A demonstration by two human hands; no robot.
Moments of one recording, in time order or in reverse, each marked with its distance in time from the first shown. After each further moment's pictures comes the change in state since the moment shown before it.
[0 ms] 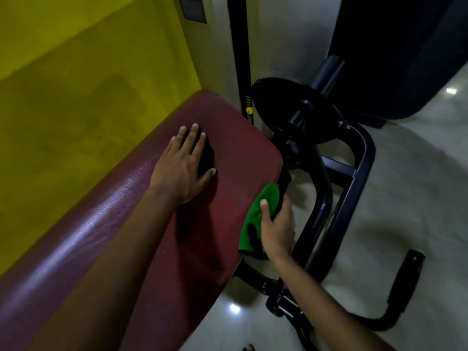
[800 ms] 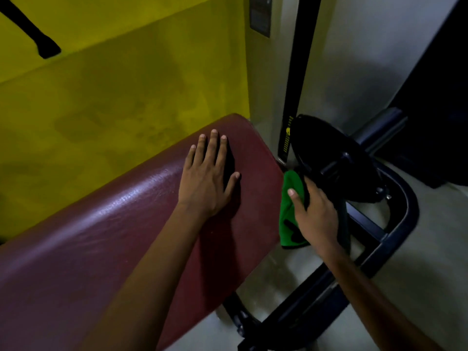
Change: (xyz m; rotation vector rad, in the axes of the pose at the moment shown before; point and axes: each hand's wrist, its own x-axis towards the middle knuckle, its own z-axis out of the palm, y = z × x) left_hand 0.043 0.030 0.010 0.018 0.112 -0.395; right_hand 0.156 -0.062 -0.046 -0.467 -0.275 -0.496
